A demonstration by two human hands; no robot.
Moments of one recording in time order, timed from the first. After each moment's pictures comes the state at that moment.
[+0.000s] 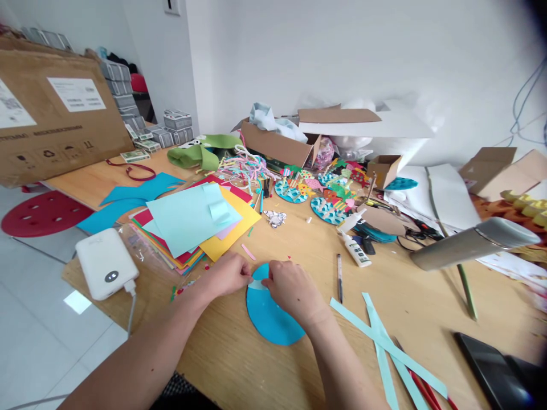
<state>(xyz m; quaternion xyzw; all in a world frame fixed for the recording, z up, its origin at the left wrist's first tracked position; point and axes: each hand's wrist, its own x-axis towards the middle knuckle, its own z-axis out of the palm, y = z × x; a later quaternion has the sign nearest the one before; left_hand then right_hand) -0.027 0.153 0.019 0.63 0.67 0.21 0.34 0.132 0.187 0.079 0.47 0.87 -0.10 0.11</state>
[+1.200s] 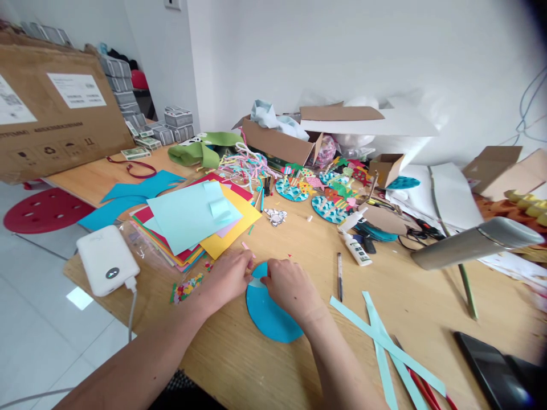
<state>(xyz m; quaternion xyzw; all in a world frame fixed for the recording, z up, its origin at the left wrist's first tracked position) -0.015 0.142 0.026 0.67 0.69 0.18 0.22 0.129 0.185 0.075 0.46 0.88 -0.08 0.10</state>
